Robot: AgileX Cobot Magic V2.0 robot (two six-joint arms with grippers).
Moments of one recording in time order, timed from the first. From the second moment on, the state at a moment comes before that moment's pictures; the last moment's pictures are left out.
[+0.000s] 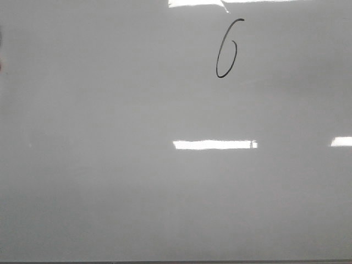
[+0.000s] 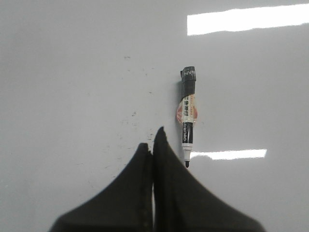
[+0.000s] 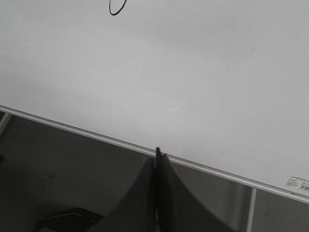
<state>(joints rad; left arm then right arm) 0.02 0.00 0.01 0.04 -0.01 0.02 0.19 0.65 -1.02 0.12 1.16 -0.04</state>
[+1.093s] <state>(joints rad) 0.01 0.00 0.01 0.04 -0.01 0.02 0.18 0.62 -0.99 0.11 1.13 -0.04</state>
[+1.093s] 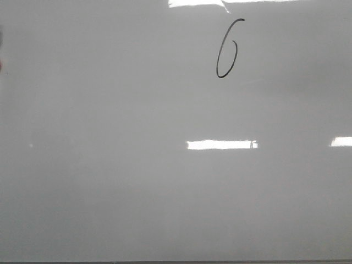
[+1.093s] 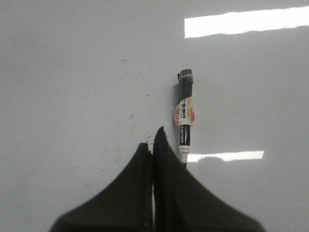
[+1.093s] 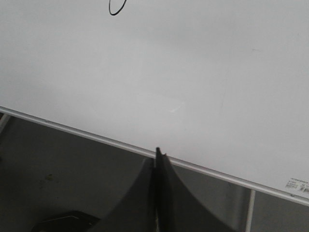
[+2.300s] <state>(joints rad) 0.01 0.00 0.01 0.04 -0.01 0.02 0.00 -0.01 0.03 0.09 0.01 -0.04</state>
